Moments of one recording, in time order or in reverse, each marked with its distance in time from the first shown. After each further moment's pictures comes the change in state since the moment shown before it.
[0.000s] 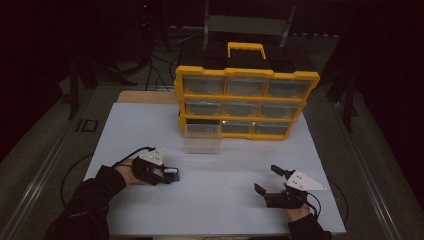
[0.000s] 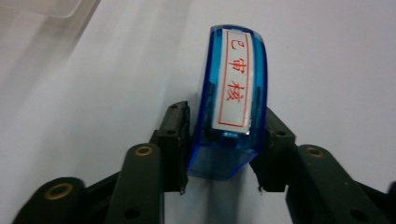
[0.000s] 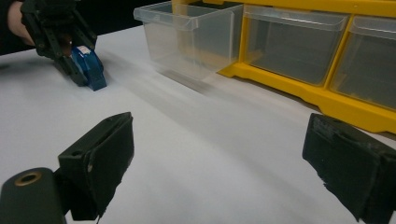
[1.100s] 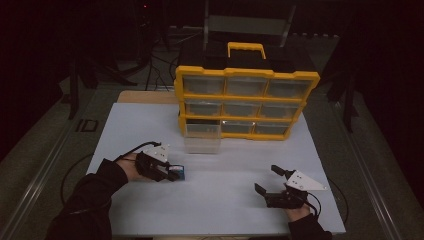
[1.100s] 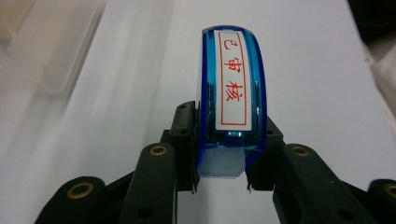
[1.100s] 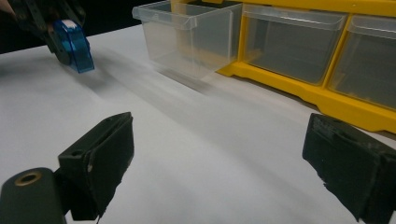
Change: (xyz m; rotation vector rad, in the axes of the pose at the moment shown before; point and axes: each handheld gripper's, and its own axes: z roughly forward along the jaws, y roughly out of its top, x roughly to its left) left arm -0.011 0.043 -0.017 0.017 -0.048 0.064; right arm -0.001 0.000 -0.001 0.002 -0.003 -0.002
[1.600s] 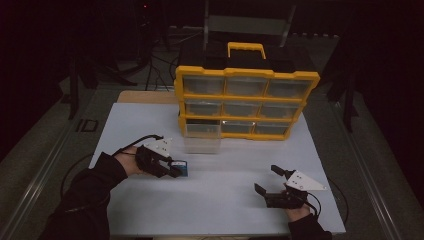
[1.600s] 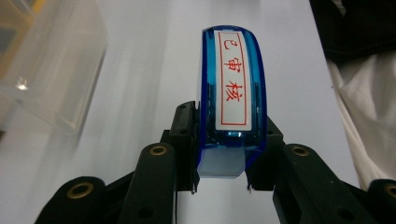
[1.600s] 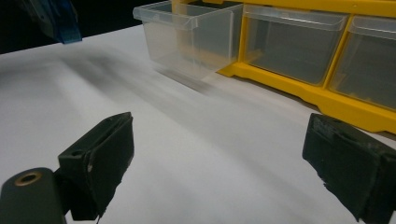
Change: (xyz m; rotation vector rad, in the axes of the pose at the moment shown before) left arm -0.008 0.037 -0.025 -0.005 -0.006 0.025; right arm 0.000 0.000 0.000 0.000 0.001 0.000
